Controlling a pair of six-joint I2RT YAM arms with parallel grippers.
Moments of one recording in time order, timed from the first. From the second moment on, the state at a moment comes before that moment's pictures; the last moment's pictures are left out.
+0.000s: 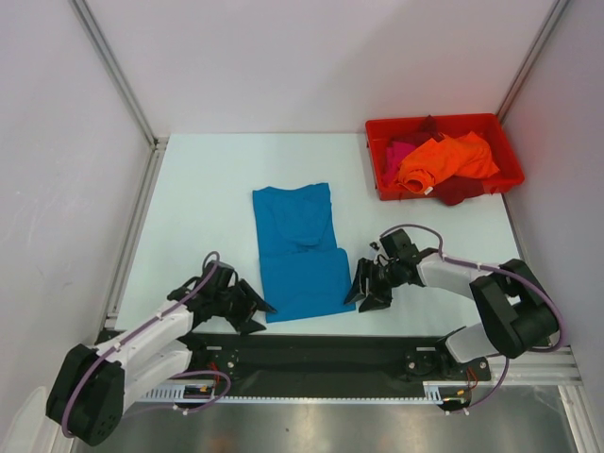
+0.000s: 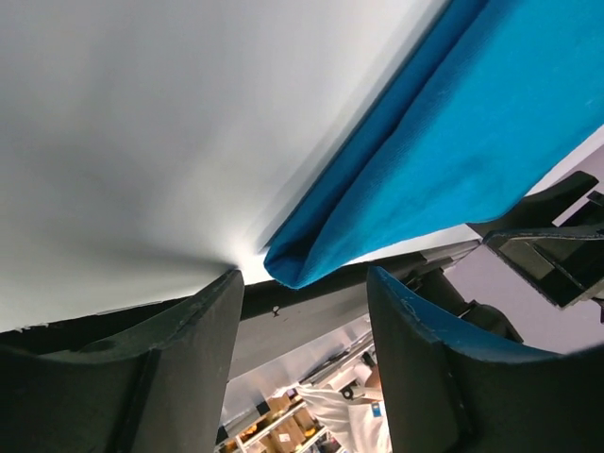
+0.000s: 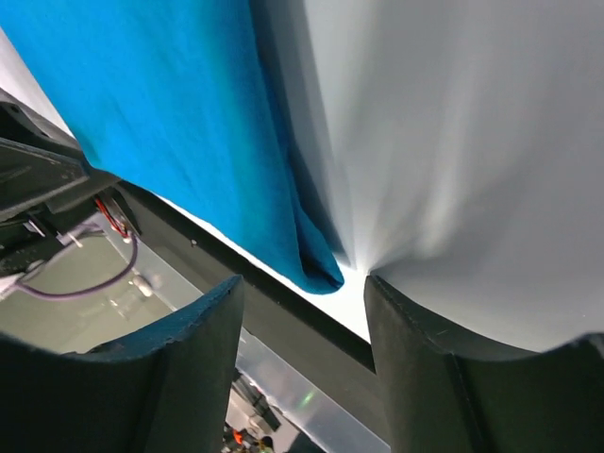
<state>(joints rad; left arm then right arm) -0.45 0.90 0.25 -0.45 0.41 -1.30 0.49 1.44 0.57 -0.30 -0.62 0.71</state>
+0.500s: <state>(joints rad) -0.46 0.94 0.23 -0.40 0.40 -1.33 0.49 1.45 0.54 -0.22 -0.63 0.77</state>
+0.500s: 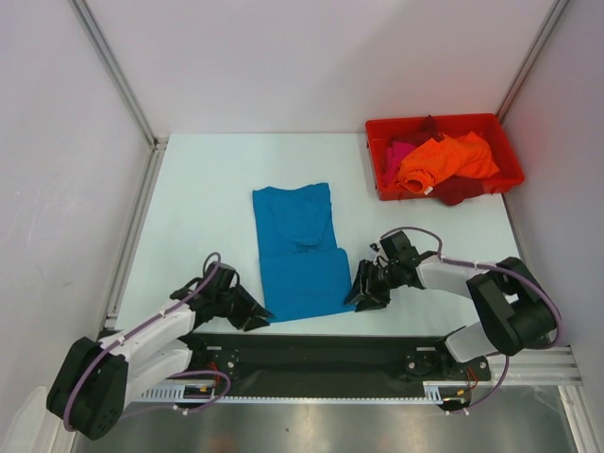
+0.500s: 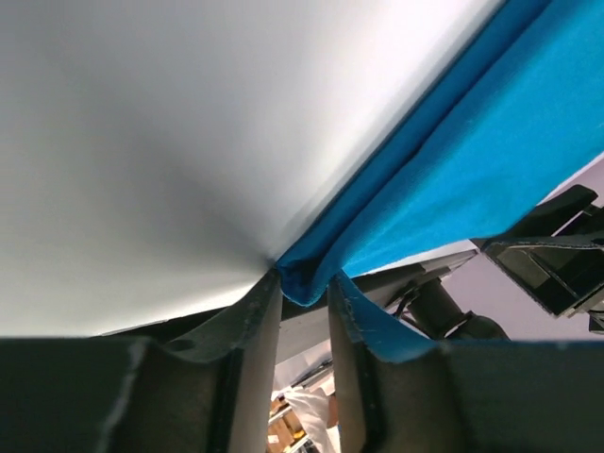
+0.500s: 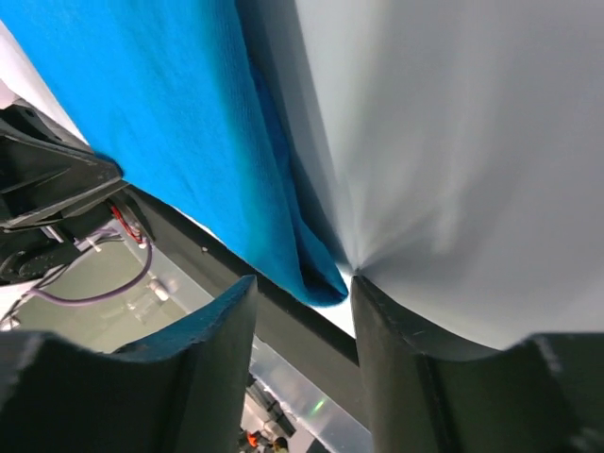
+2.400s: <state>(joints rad) -0.17 2.01 1.62 -0.71 0.21 -0.69 0.32 2.36 2.01 -0.61 -0.70 0.59</state>
